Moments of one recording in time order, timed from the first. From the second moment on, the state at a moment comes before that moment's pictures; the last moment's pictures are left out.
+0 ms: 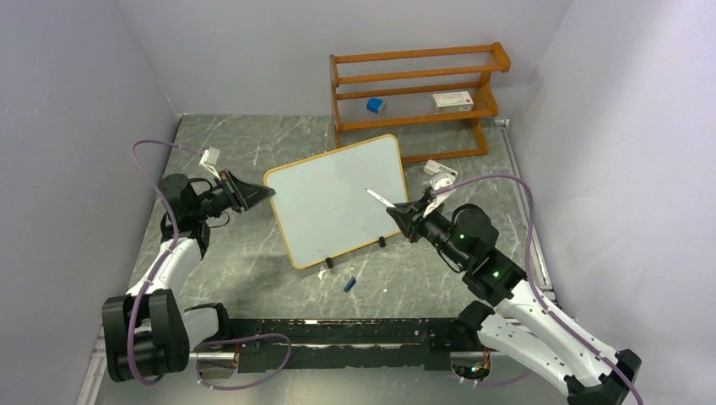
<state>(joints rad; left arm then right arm) 0.14 1.14 0.52 0.50 1.04 -0.71 0.72 0.65 0.63 -0.04 -0.02 0.09</state>
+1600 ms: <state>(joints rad) 0.02 1.03 0.67 -0.06 0.90 -0.30 1.28 1.44 1.25 -0.28 0.50 -0.13</state>
